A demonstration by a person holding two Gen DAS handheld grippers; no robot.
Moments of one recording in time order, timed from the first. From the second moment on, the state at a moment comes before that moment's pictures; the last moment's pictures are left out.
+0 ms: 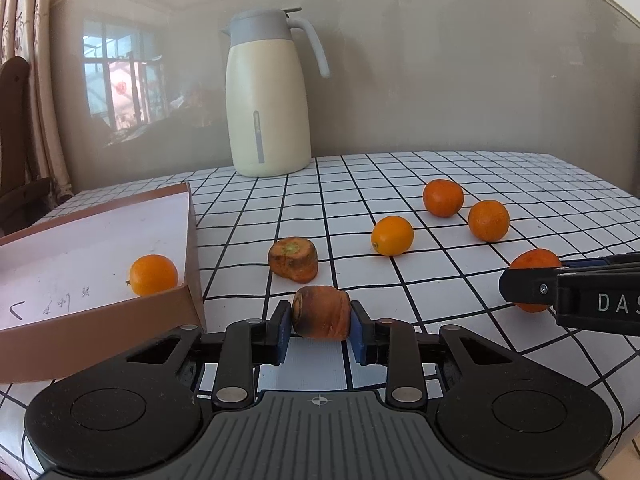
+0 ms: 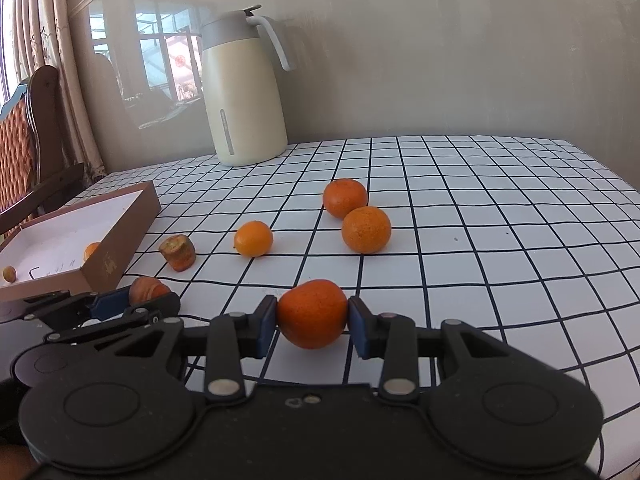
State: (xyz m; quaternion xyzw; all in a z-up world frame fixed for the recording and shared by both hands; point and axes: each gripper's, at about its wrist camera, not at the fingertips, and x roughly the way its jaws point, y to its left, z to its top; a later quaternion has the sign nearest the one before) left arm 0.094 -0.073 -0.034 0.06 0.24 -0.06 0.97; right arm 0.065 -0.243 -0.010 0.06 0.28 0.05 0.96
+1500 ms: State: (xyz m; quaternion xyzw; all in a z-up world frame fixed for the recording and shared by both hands) left arm 0.022 0.049 0.020 0.02 0.18 0.02 0.98; right arm 0.031 -0.124 0.038 0.02 0.19 0.24 0.95
